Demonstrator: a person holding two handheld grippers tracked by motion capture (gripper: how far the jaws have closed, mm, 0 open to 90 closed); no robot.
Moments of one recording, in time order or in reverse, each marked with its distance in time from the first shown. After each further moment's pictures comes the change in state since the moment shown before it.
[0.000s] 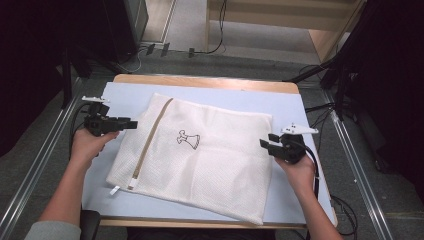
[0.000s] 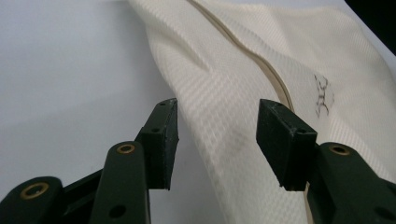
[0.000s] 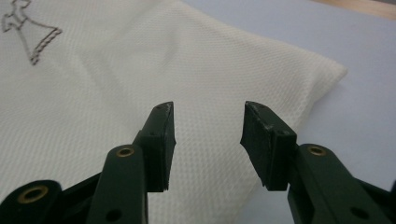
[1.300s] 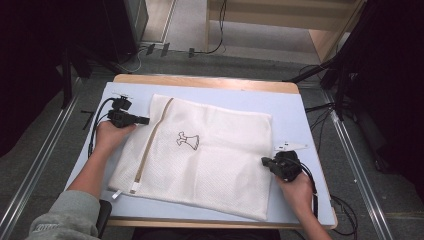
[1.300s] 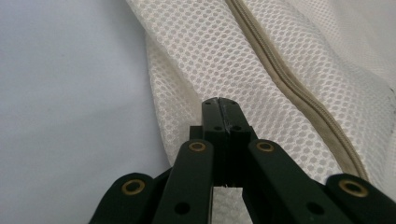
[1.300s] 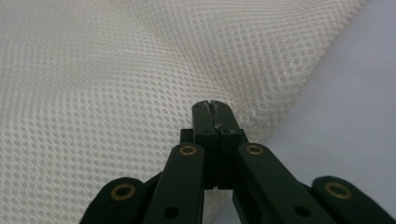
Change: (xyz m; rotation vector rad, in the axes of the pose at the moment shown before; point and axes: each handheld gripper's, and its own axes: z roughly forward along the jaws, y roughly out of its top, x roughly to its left) left arm 0.020 0.011 0.062 0.140 0.002 -0.051; right arm 0.018 -0.036 0.004 0.192 -0.027 0.052
